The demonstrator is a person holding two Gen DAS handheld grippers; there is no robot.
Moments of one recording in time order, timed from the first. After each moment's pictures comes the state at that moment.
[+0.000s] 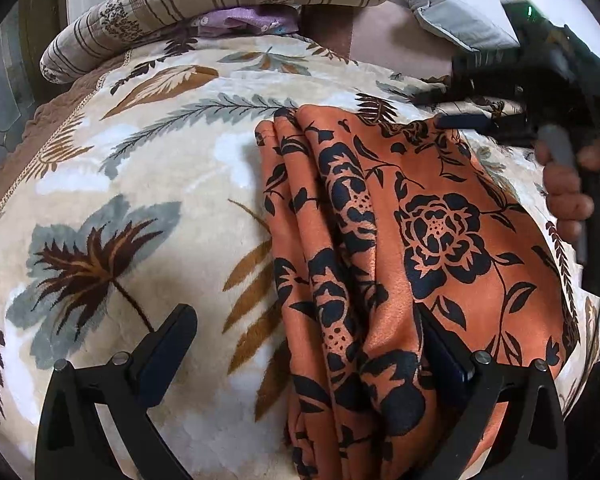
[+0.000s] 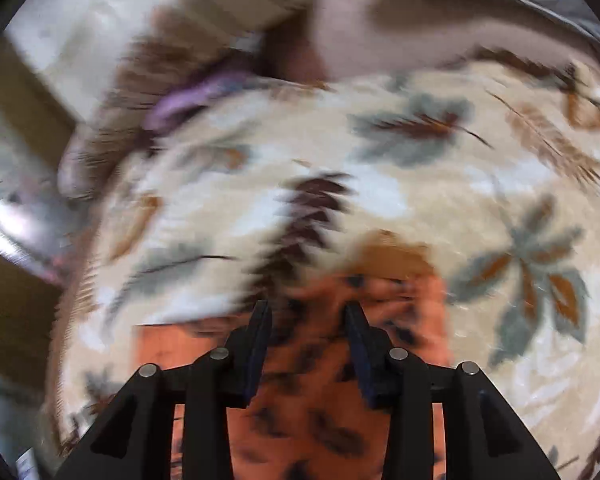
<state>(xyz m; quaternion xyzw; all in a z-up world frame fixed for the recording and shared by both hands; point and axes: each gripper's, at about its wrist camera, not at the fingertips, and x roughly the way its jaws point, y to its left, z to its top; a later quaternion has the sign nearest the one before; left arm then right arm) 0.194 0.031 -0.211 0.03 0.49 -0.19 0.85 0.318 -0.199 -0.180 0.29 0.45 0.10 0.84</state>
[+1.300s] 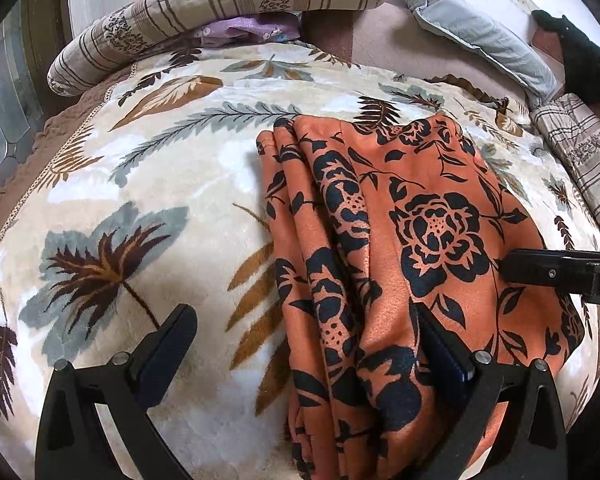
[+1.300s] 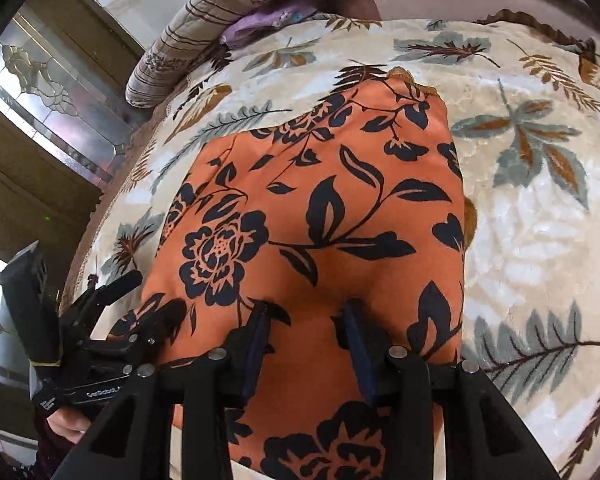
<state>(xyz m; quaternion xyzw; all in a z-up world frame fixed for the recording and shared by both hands) 0.184 0.024 -0.204 0.05 0.48 -0.17 0.86 0.189 -0.189 -0.210 0.24 0.50 0.15 0.82</state>
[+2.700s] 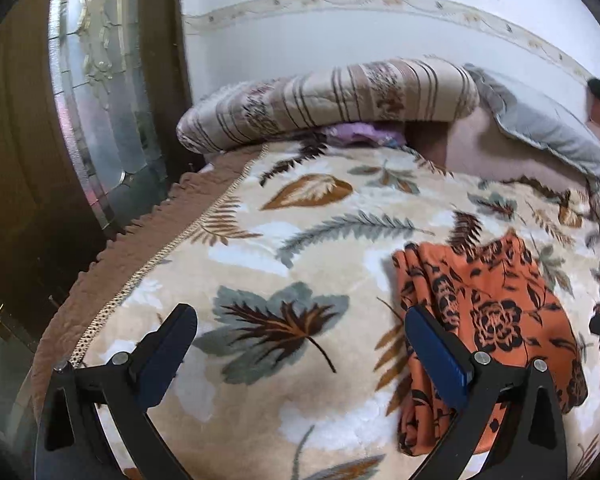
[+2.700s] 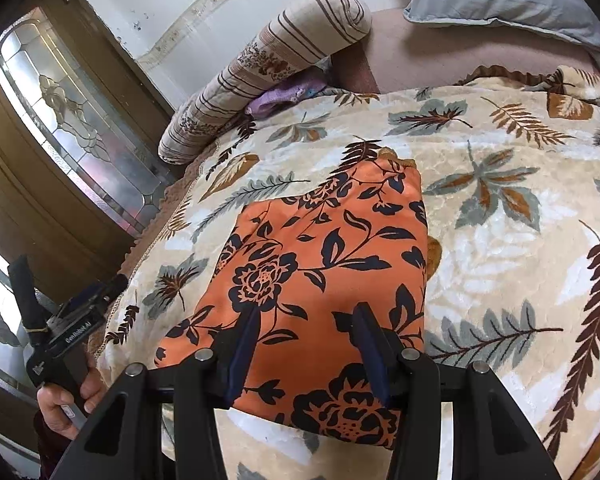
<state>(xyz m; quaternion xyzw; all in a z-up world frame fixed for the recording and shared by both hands) 0.152 0.107 -0.109 0.03 0.34 0.00 0.94 0.124 -0.221 -0.157 0.28 0.39 0.13 0.87</state>
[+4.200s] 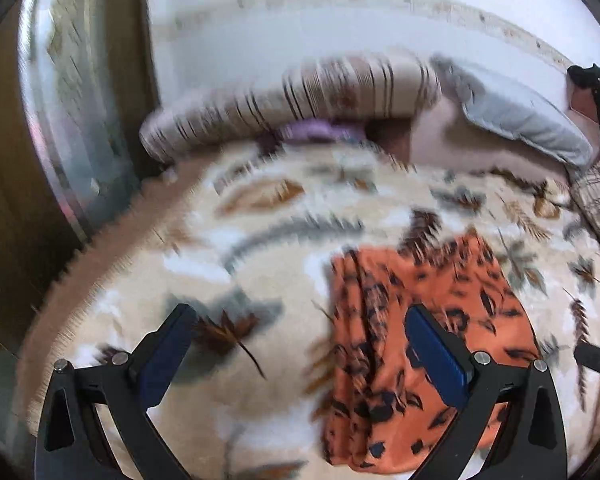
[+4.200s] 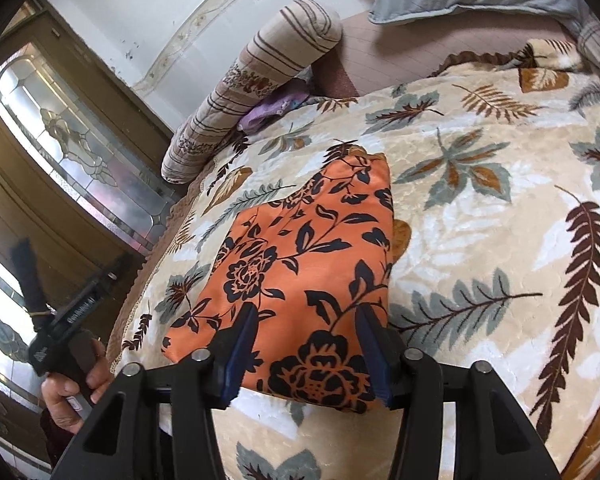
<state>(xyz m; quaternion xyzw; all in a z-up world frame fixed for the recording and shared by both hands) 0.162 0.046 -0.109 0.03 0.38 -0.06 0.92 0.088 -0.261 -0.173 0.34 0.37 0.13 0.85</state>
